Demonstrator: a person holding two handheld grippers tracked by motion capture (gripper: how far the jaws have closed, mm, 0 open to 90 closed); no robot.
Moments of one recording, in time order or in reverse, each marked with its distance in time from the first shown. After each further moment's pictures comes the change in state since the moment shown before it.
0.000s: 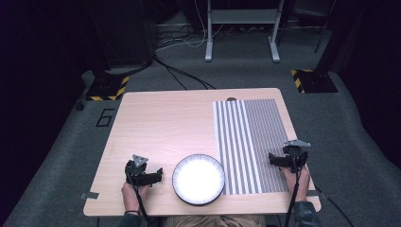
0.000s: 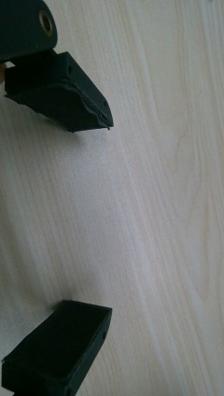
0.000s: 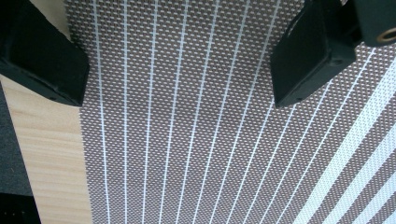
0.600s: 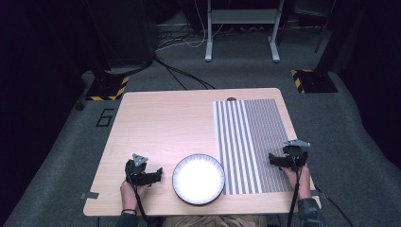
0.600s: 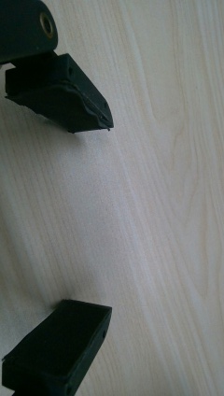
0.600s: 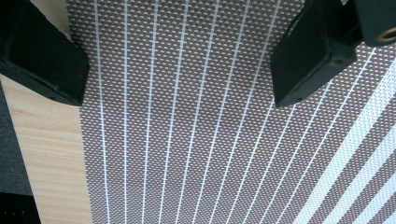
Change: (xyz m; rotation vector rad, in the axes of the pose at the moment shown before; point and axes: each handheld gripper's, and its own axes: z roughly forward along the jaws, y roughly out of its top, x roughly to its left) left arm 0.003 0.002 0.001 0.001 -0.020 0.017; right arm 0.000 0.000 0.000 0.000 0.000 0.000
